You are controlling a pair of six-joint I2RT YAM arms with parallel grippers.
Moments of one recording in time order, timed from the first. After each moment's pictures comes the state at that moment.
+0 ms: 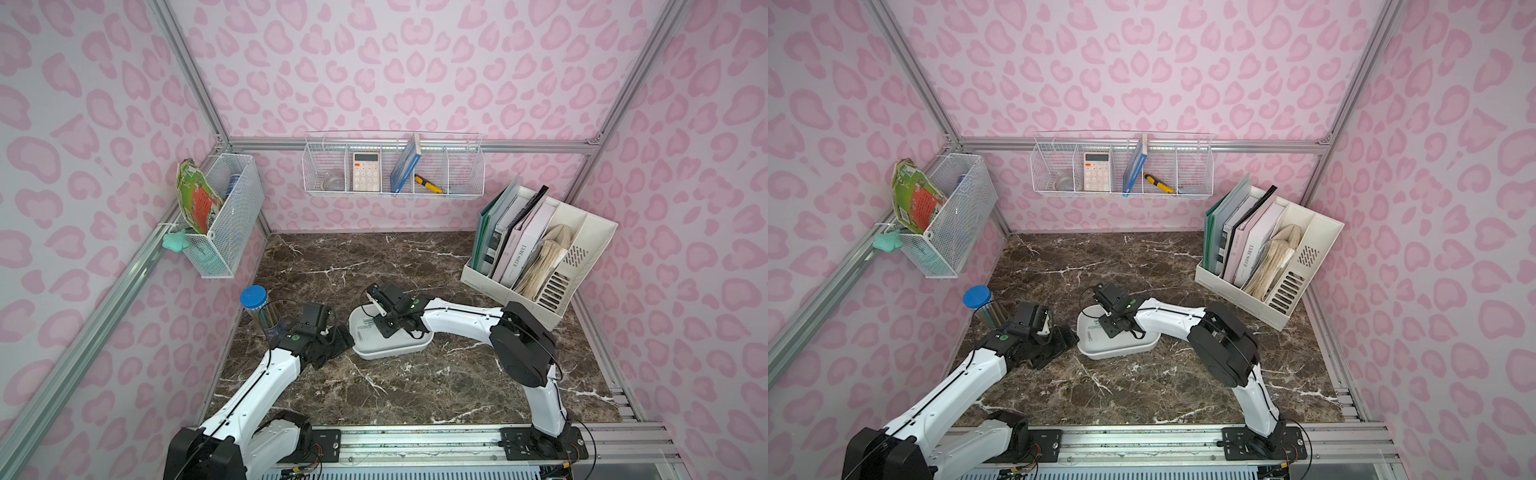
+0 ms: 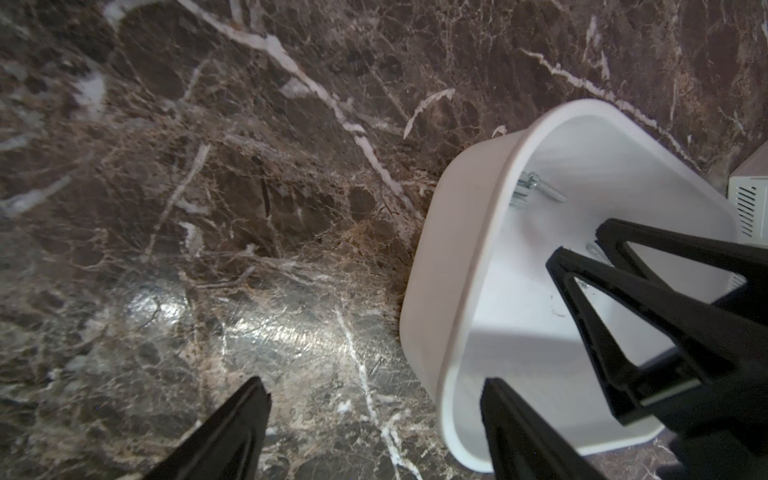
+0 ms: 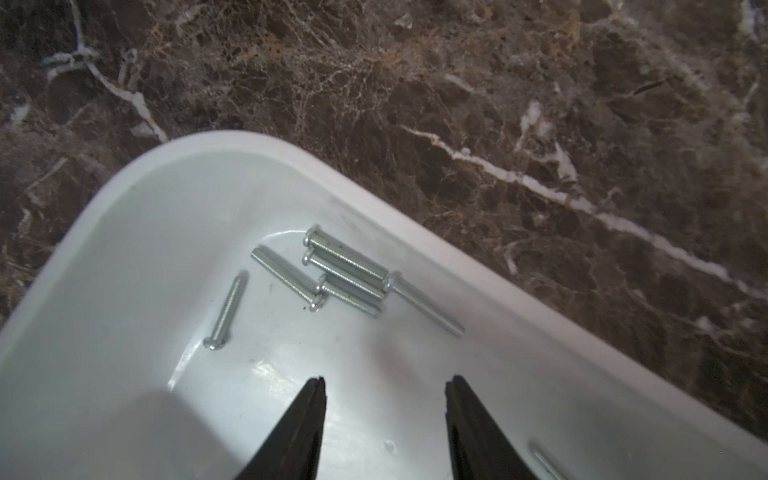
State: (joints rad) left arm -0.24 1.05 0.62 -0.66 0.14 -0.76; right arm 0.98 2.09 1.50 -0.39 0.08 0.18
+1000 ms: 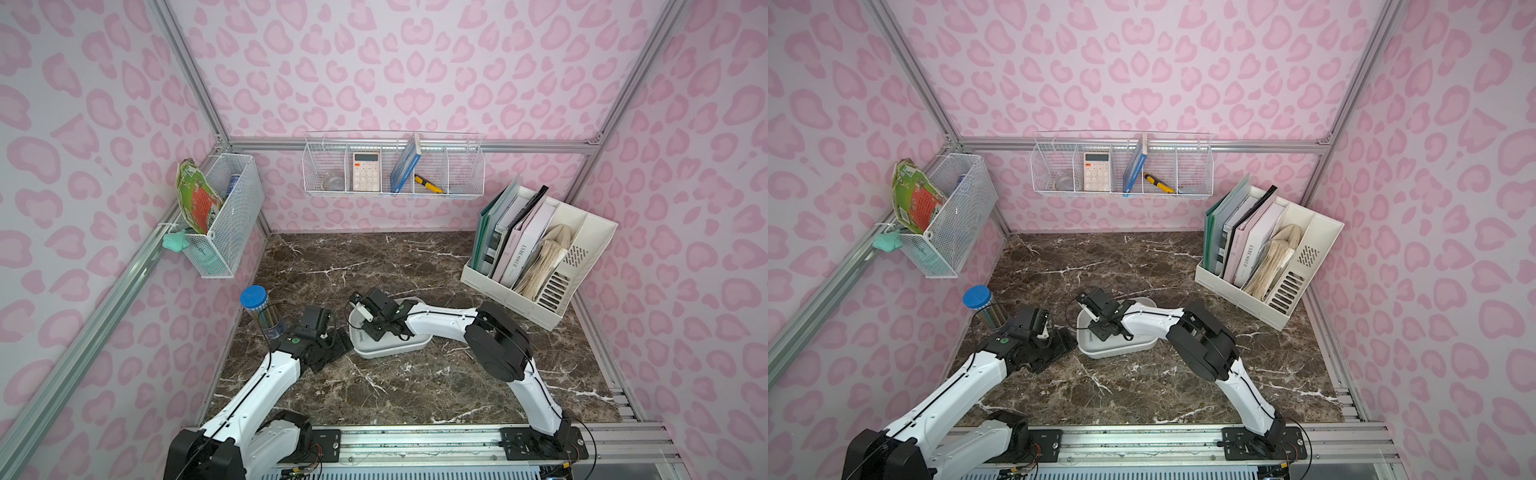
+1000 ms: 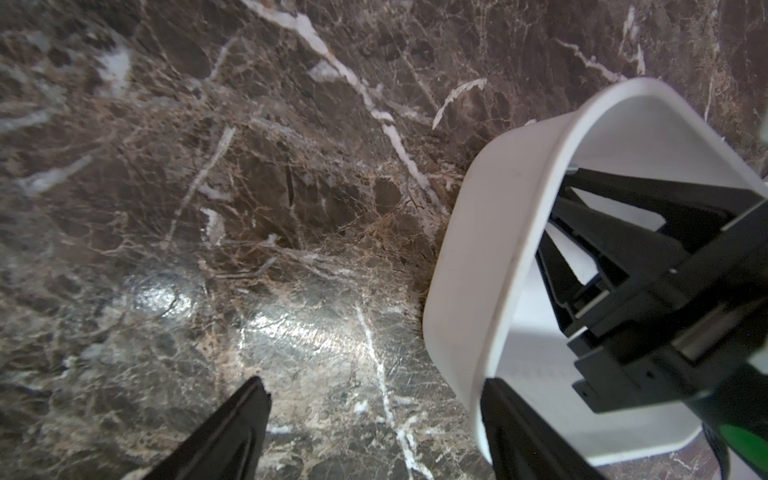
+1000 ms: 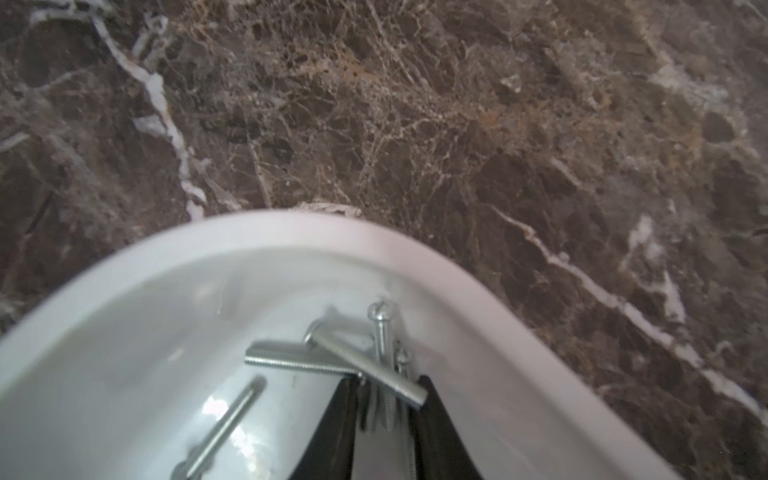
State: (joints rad) left arm -0.24 1.04 0.59 -0.66 0.12 -0.78; right arm 1.01 2.24 1.60 -0.29 0.09 -0.01
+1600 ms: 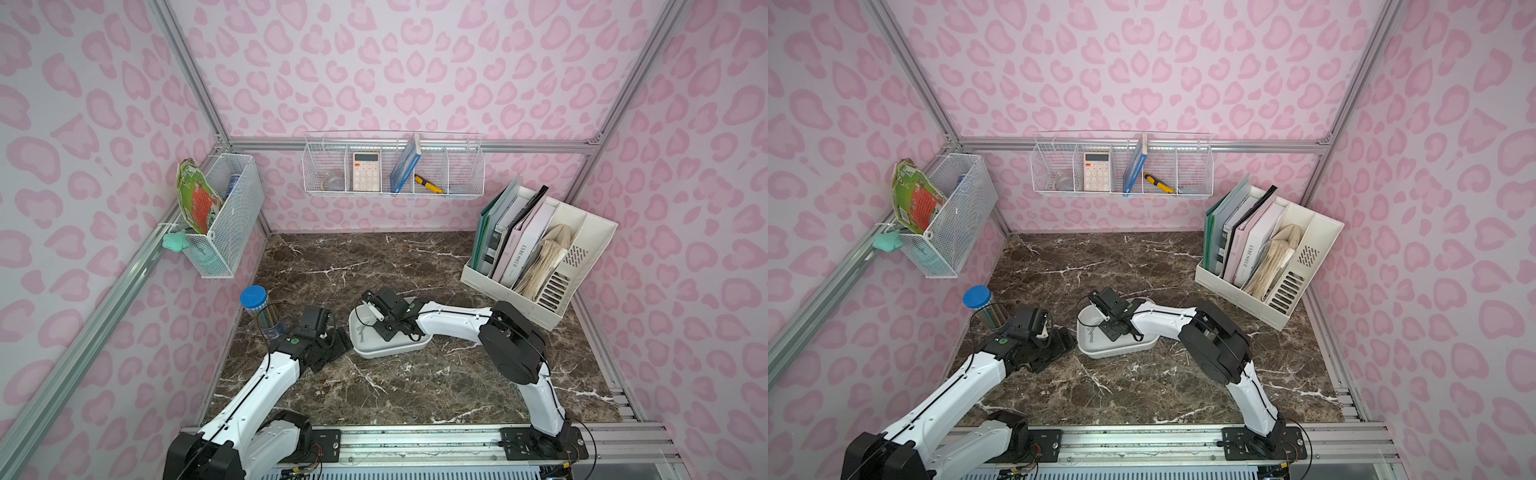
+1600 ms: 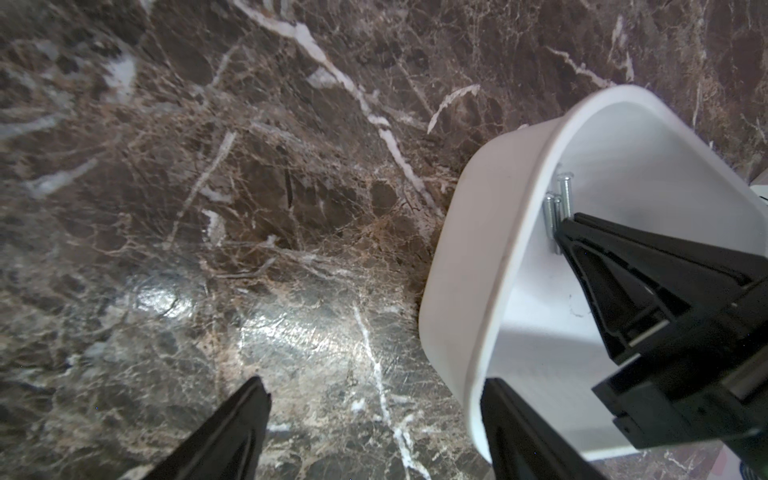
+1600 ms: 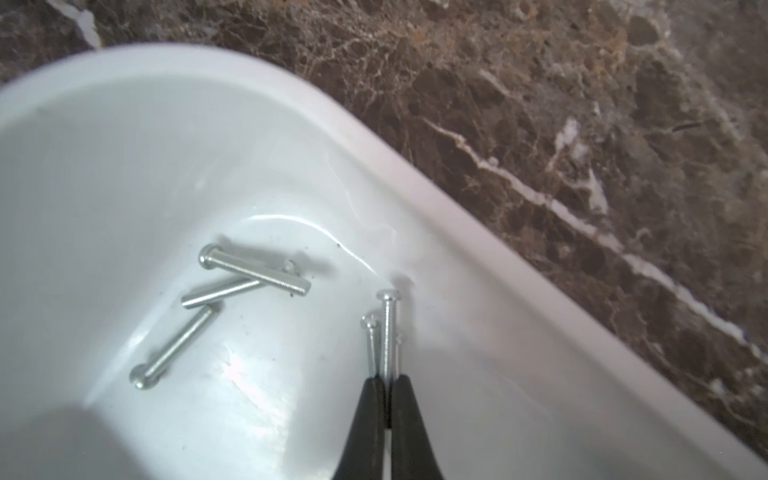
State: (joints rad) left arm -0.24 1.02 0.60 -0.67 0.12 -0.78; right arm 0.99 2.12 1.48 -0.34 0.12 0.05
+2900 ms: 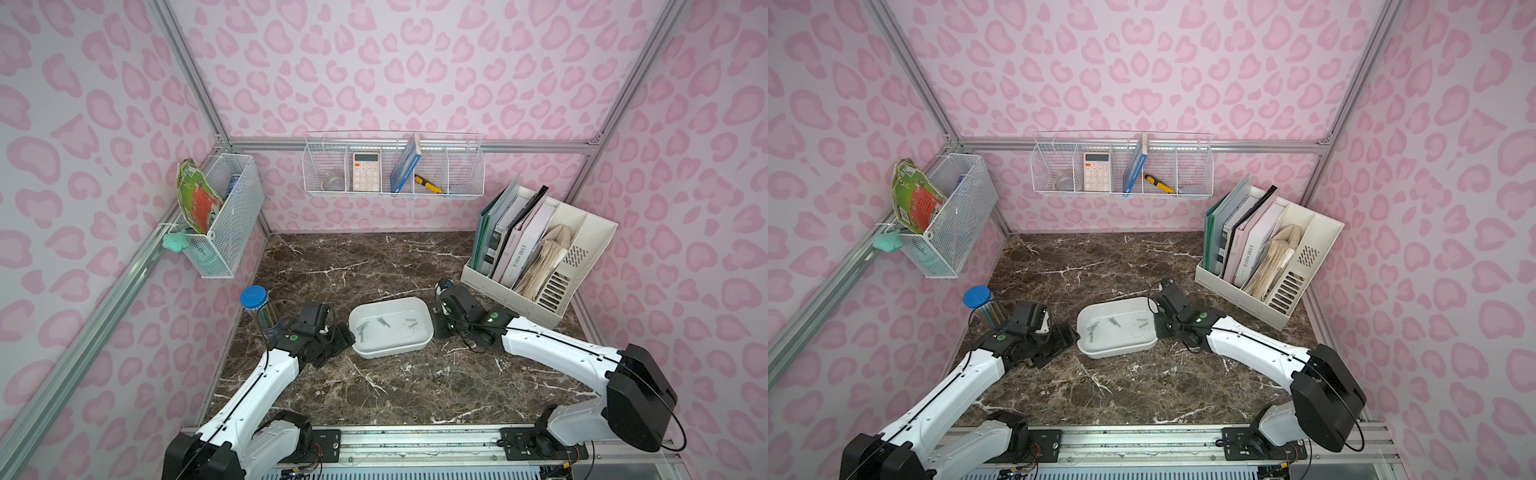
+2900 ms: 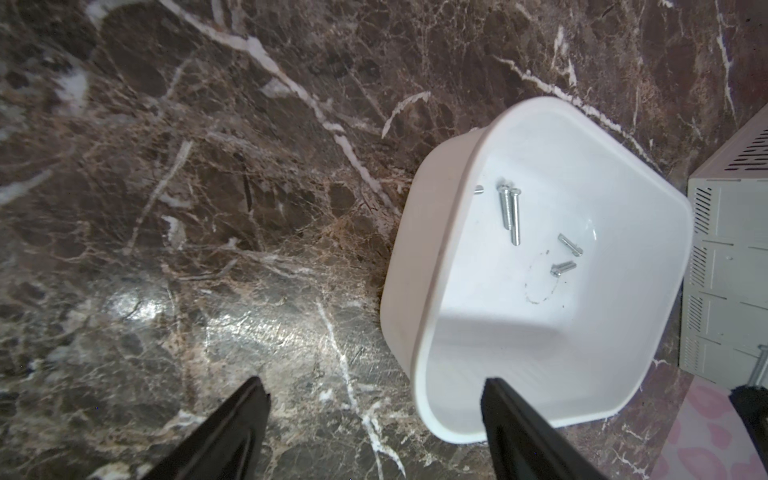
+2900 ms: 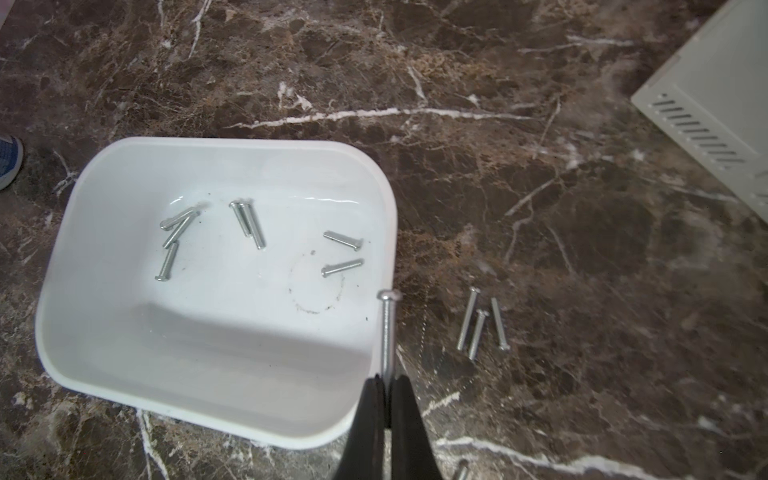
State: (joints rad) left arm -0.24 1.03 0.65 -0.68 0.17 -0.79; right arm 0.83 1.40 0.92 -0.40 0.15 0.50
